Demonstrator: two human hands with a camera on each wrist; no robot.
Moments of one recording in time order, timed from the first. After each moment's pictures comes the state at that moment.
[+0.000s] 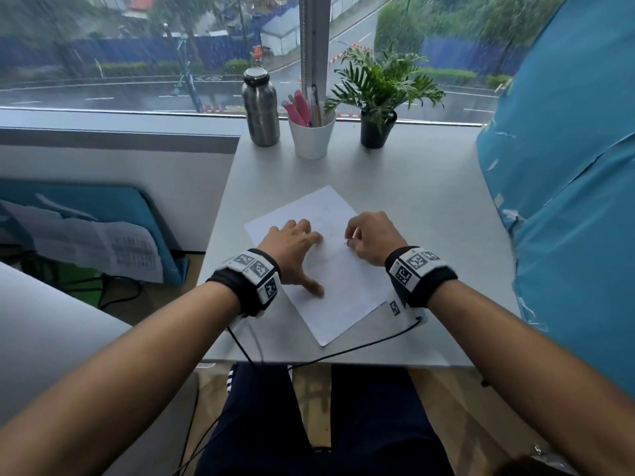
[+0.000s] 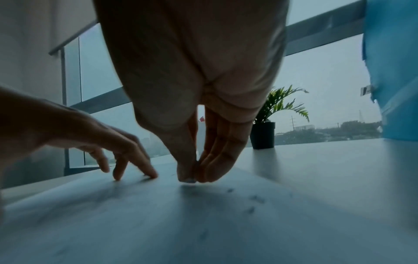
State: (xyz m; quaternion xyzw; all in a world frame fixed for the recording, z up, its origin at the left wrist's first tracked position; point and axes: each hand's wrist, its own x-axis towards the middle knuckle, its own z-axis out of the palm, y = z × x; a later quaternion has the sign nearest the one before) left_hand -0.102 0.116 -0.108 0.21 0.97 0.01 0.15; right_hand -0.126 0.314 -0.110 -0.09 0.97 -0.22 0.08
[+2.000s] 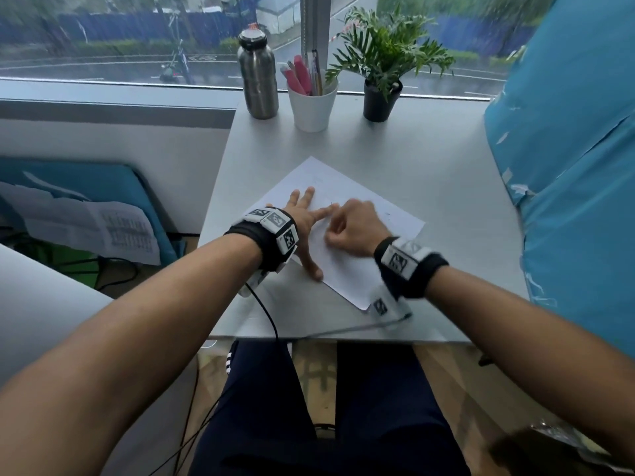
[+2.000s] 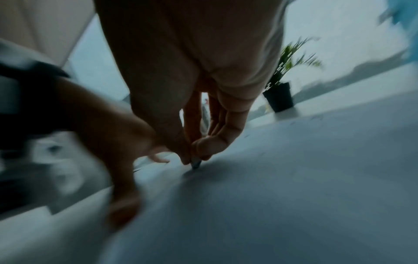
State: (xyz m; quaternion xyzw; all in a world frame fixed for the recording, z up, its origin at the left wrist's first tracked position) left_hand -0.120 0.128 -0.113 0.16 0.94 -0.01 0.29; right_hand -0.093 0.283 -0.105 -0.12 0.96 -0.25 0.09
